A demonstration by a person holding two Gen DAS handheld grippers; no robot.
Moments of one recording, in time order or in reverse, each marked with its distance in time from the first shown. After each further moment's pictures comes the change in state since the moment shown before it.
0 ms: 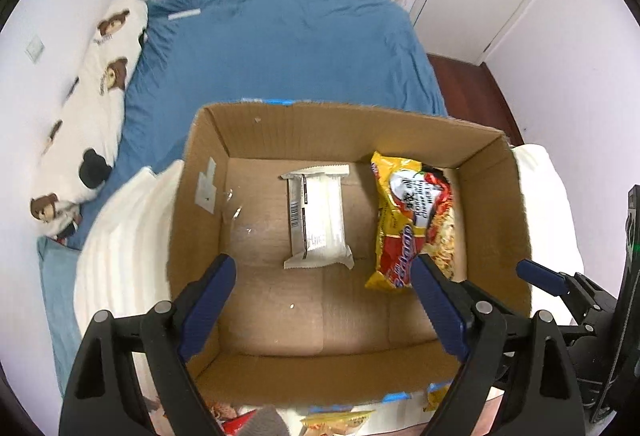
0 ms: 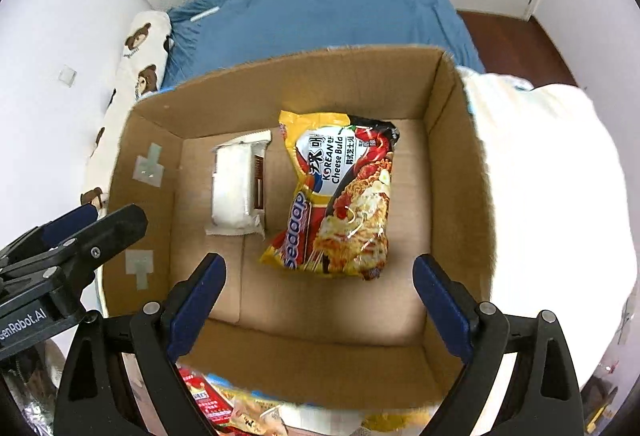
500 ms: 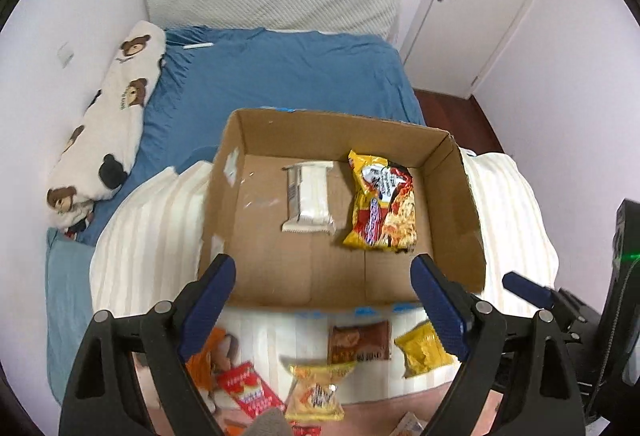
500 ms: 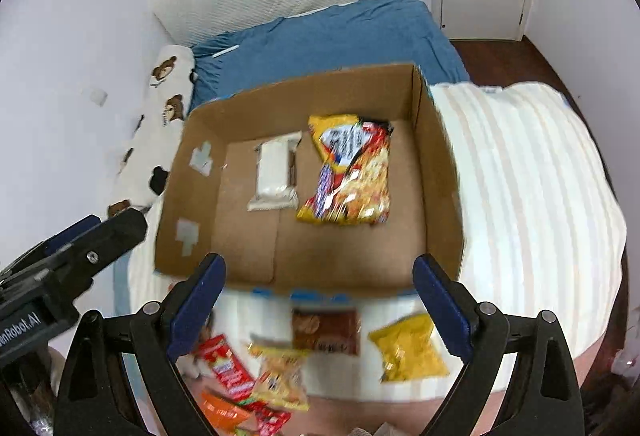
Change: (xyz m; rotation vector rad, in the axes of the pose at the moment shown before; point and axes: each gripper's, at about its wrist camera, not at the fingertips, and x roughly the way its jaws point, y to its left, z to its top) left arm -0.085 -0.007 -0.080 -0.033 -0.148 -0.005; right arm -0.085 0.007 -0.085 0.021 -0.142 0.065
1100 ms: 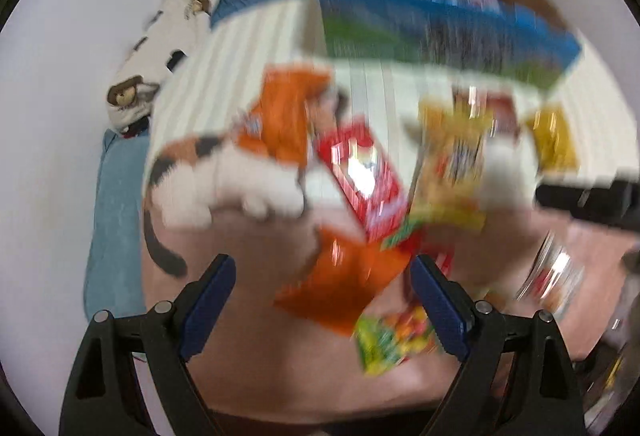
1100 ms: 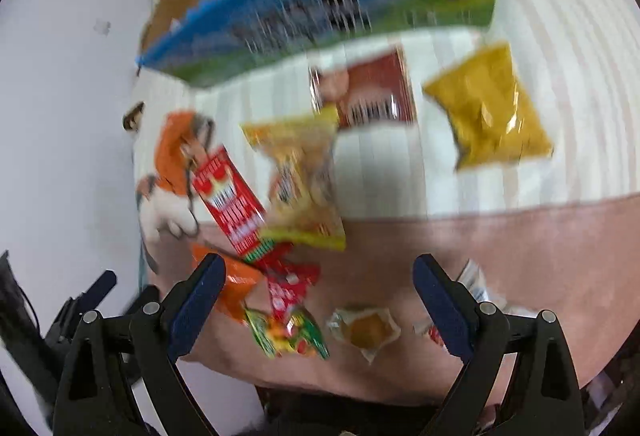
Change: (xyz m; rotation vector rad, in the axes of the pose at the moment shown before) left arm 0.034 0.071 -0.245 0.060 0.247 0.253; right arm 0.071 -0.004 -0.194 0.083 0.354 0.129
